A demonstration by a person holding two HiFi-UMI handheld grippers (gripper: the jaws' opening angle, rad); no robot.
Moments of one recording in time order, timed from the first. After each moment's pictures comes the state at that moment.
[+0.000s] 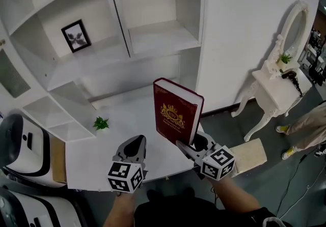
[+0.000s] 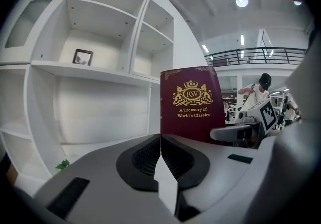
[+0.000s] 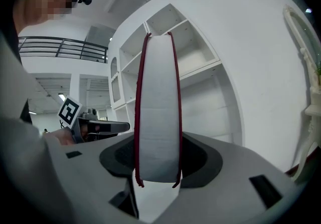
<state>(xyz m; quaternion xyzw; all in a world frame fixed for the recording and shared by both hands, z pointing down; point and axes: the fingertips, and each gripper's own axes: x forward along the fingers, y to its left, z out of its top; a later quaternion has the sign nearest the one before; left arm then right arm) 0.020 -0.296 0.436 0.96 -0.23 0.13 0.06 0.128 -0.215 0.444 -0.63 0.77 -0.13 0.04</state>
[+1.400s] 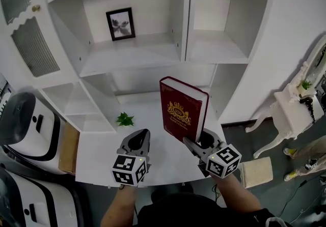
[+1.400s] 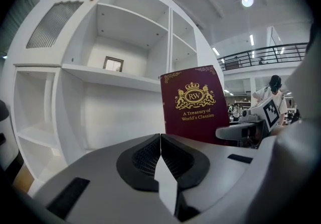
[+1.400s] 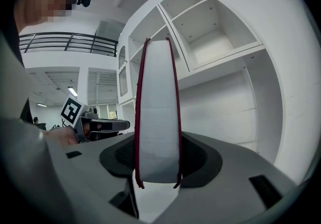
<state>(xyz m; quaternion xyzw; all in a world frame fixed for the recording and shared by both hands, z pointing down) -0.080 -0.404 0.427 0.95 -0.30 0.10 0.06 0.045 -0.326 0.430 -0.58 0.80 -0.11 0.01</state>
